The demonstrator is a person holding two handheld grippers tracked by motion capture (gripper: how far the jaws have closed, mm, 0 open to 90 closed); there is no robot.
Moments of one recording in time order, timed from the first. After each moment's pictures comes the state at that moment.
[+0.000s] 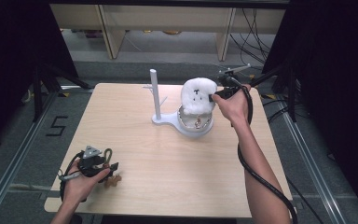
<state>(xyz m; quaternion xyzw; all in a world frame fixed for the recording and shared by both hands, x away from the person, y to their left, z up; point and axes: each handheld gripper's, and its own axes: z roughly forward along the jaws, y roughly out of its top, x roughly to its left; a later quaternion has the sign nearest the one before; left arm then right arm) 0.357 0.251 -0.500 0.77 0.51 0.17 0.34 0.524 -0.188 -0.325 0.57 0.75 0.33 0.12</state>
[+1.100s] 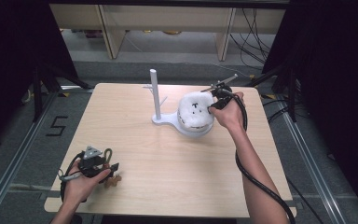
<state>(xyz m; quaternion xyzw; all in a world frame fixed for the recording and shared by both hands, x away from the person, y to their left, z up) 0.356 0.250 -0.501 0.78 0.50 0.18 0.34 0.530 -0.181 -0.368 0.52 0.80 0.25 0.14</state>
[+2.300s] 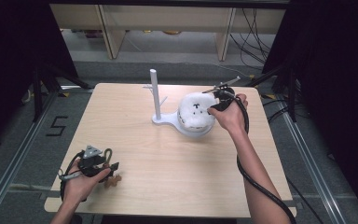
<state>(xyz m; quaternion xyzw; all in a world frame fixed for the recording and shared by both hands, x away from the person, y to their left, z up) 0.357 0.249 -0.497 0.78 0.50 0.18 0.34 0.524 -0.187 -0.370 0.55 0.78 0.25 0.16</state>
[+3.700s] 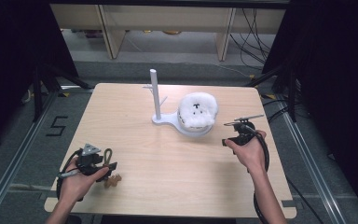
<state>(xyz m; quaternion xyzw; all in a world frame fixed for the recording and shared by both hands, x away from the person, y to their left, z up) 0.356 0.251 -0.484 0.78 0.51 0.17 0.32 0.437 -0.244 -0.427 0.61 0.75 0.25 0.12</state>
